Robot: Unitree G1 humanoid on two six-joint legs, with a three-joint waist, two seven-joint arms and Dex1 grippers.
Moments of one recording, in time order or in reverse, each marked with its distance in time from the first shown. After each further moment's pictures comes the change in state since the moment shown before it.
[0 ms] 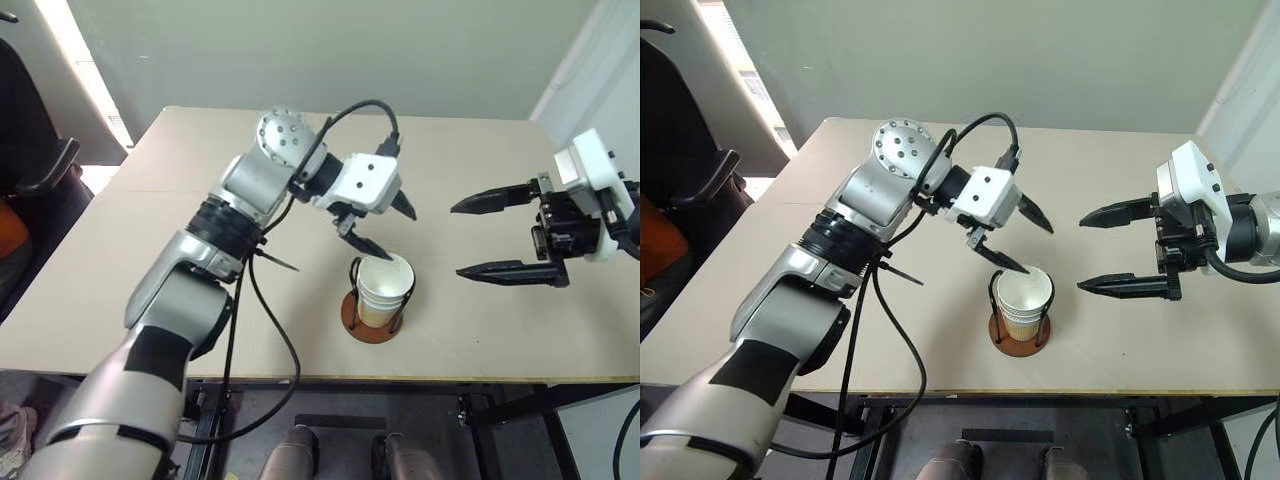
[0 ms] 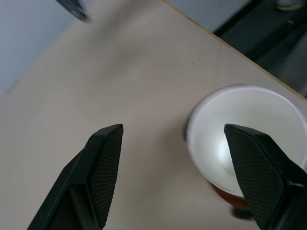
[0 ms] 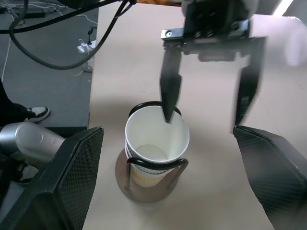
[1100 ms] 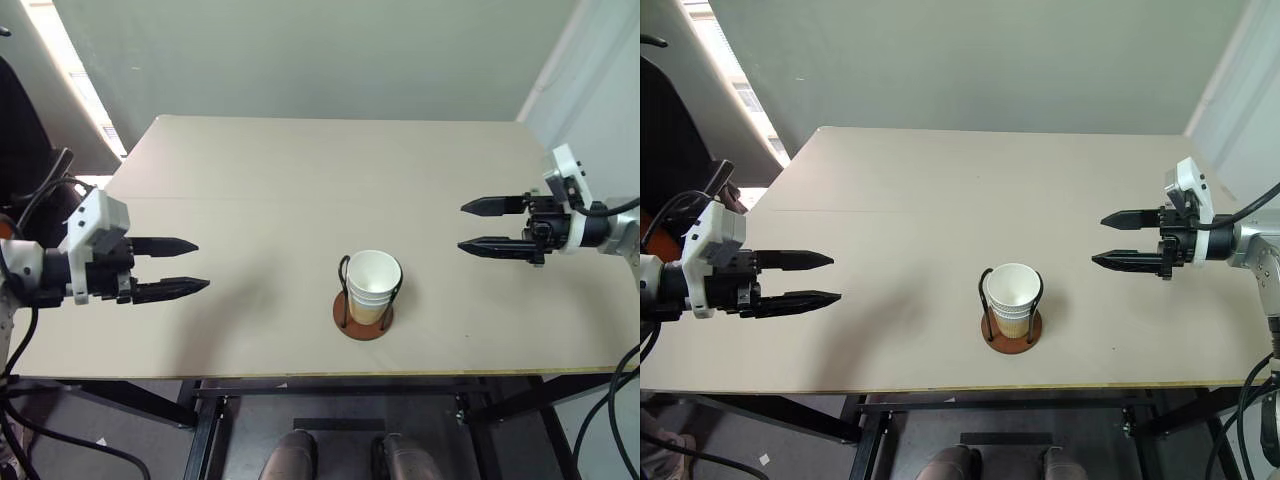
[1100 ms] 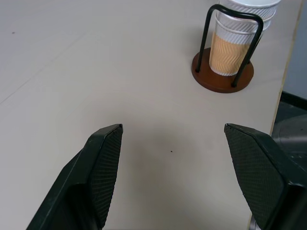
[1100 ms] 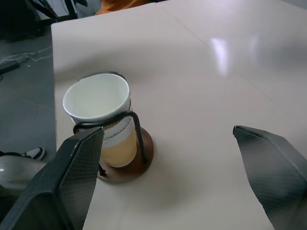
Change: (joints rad) left arm 1.094 0.700 0.832 -0.676 -0.369 0.730 0.188; right arm -0.068 0.139 0.106 0.478 -0.169 -0.115 0.057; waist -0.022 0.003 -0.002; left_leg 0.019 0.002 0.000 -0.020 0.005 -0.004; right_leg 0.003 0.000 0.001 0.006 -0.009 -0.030
